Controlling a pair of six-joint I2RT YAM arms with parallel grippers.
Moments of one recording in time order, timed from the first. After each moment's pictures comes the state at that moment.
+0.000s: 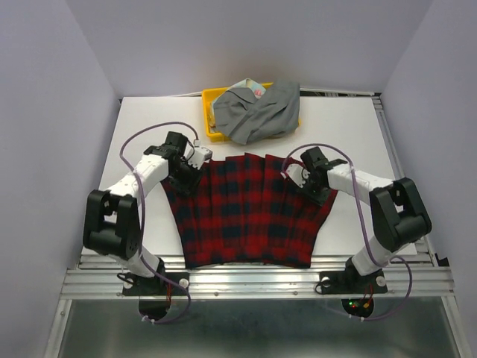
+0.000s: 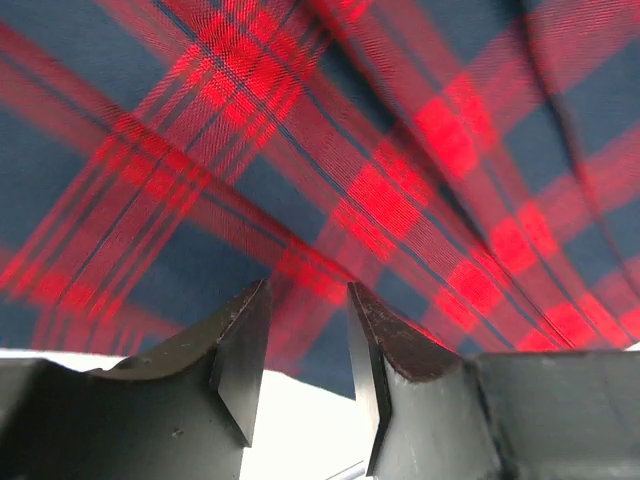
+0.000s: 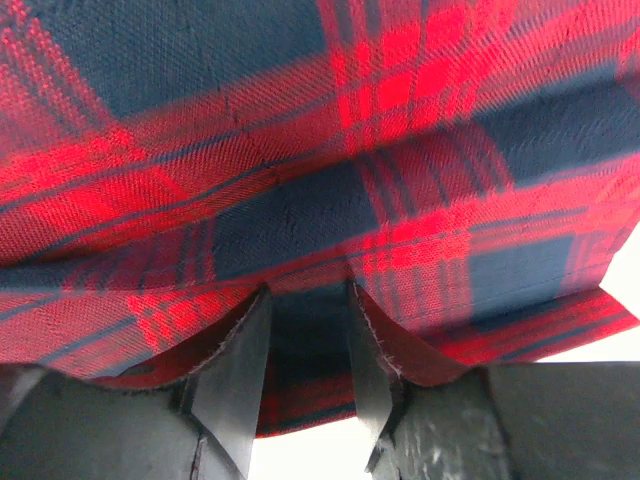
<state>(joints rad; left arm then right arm) -0.25 1.52 1.07 -0.79 0.24 0.32 0.37 1.63 0.94 -0.62 0.08 -0.66</state>
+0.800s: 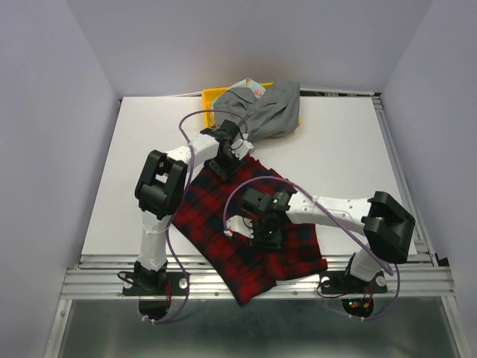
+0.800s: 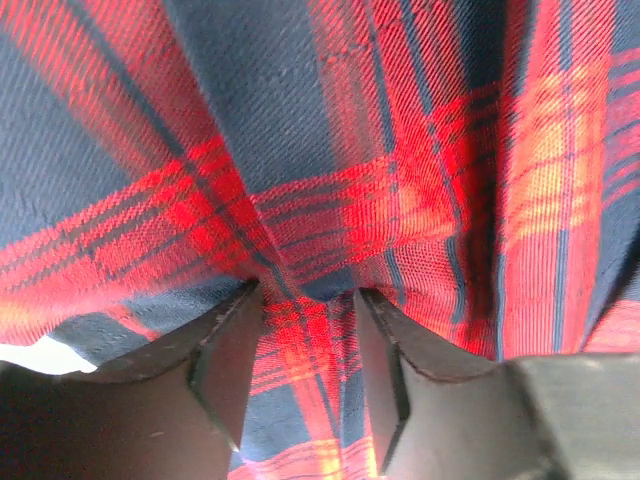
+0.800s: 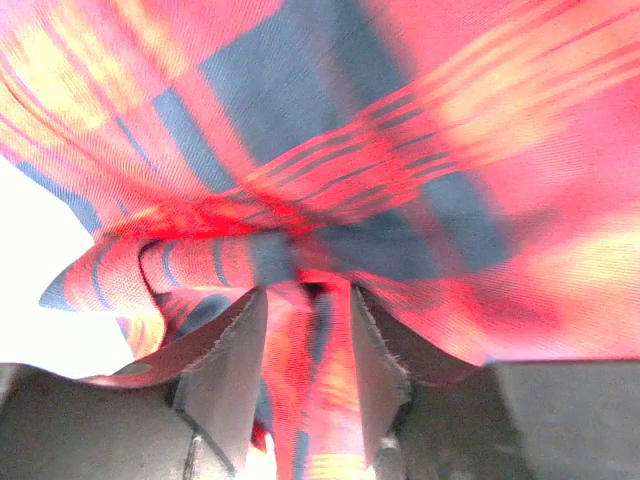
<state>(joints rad) -0.50 2.09 1.56 -0.77 0.09 0.34 1.08 1.64 1.08 -0.88 -0.30 -0.50</state>
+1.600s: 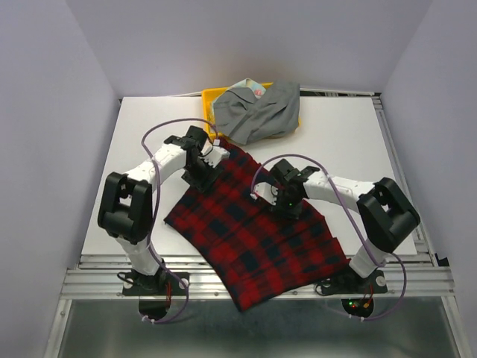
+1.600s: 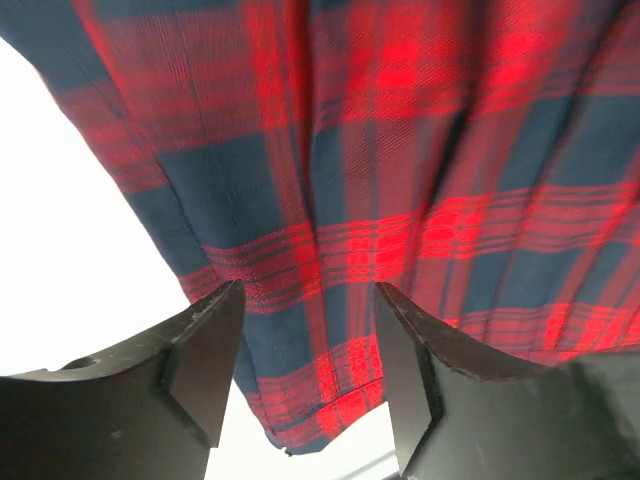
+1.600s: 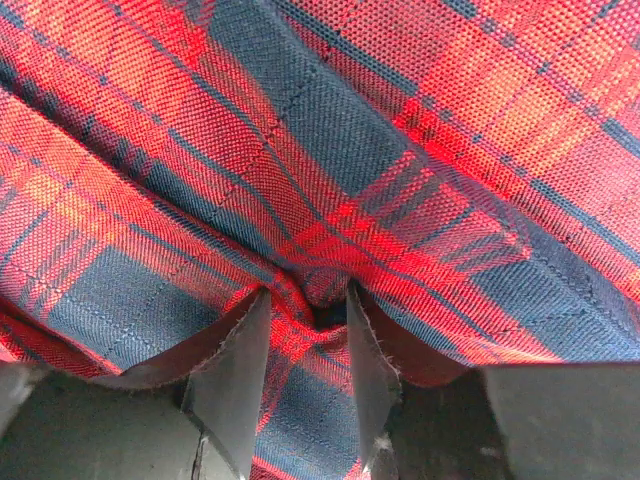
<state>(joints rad) -0.38 1.69 1.25 -0.86 0.20 0.35 0.67 1.67 0.99 -0.69 -0.15 -0.66</state>
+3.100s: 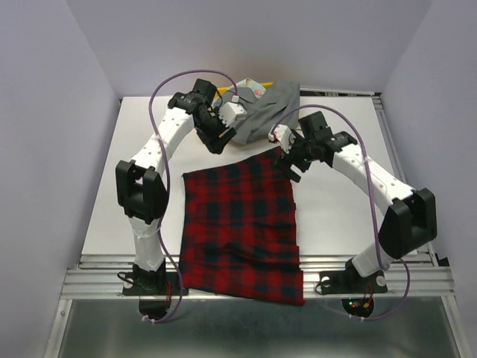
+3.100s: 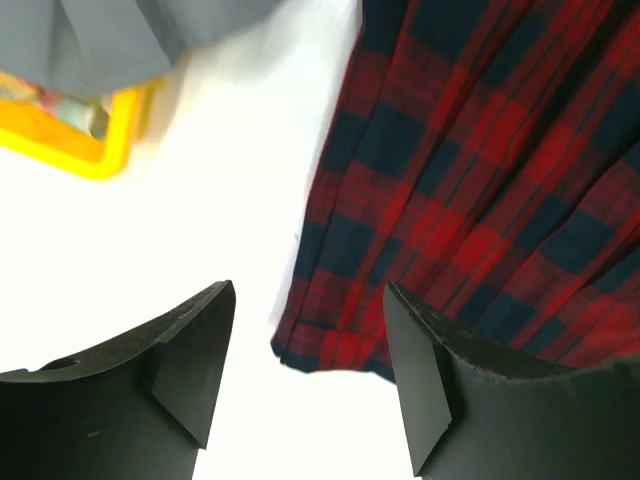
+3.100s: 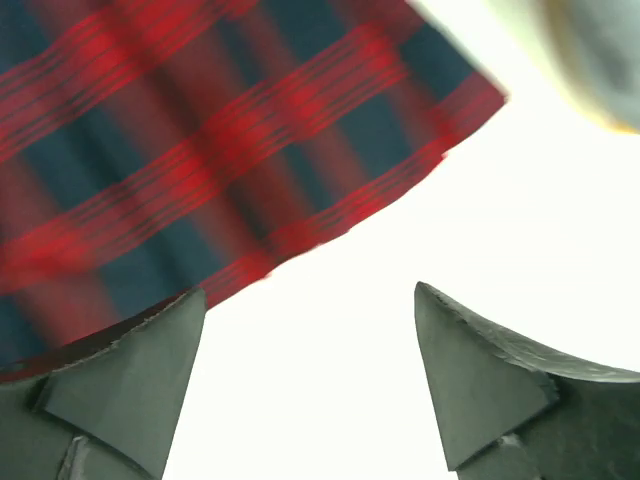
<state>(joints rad) -0.39 1.97 1.96 -1.10 0.29 0.60 0.45 1.53 1.30 -0.72 -0.28 -0.62</state>
